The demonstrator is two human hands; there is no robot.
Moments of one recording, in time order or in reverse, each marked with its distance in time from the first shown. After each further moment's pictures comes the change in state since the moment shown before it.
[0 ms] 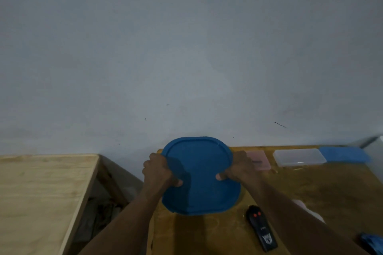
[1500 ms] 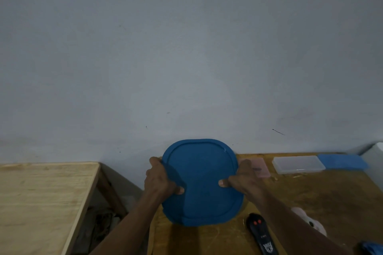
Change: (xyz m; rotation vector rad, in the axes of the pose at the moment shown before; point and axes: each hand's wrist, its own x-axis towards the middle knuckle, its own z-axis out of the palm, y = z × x) left_hand -0.004 -0.010 0.000 -0.292 -0.030 0.064; right_hand -0.024 0.007 -0.008 0.401 0.011 0.083
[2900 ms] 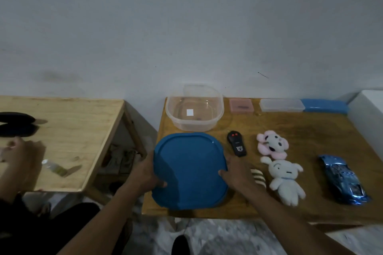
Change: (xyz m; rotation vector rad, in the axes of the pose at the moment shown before) left_hand -0.223 -0.129 0.040 0.282 -0.091 0.053; right_hand -0.174 0.176 0.012 -0.430 -0.038 -0.401
